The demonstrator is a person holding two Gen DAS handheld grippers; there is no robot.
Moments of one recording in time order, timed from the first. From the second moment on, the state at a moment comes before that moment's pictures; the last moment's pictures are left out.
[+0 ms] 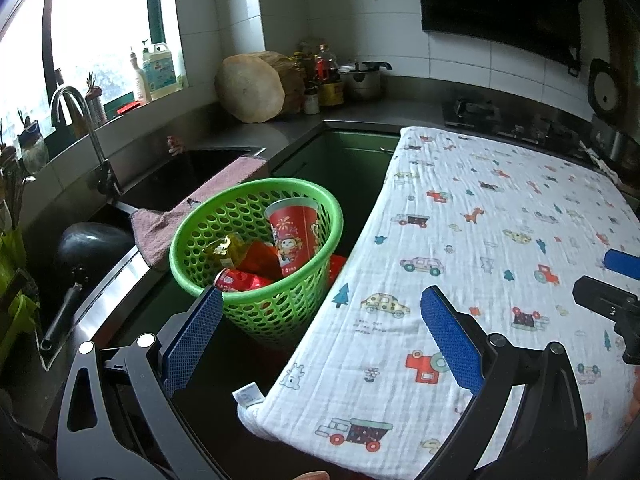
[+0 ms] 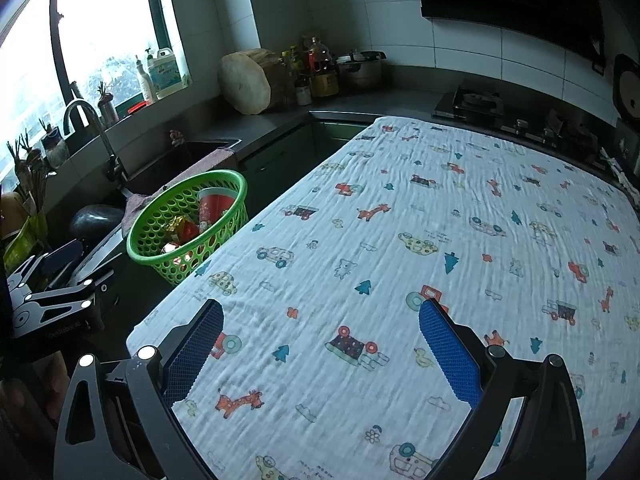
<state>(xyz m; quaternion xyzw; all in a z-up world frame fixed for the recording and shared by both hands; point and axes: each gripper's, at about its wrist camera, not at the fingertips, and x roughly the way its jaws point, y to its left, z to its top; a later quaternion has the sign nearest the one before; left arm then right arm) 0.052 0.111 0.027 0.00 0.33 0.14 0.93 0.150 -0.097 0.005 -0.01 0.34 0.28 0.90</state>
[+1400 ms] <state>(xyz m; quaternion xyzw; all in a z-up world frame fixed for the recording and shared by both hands) 0.055 0.106 0.022 0.00 0.34 0.13 0.93 0.147 -0.113 0.004 -0.01 0.34 0.26 0.90</state>
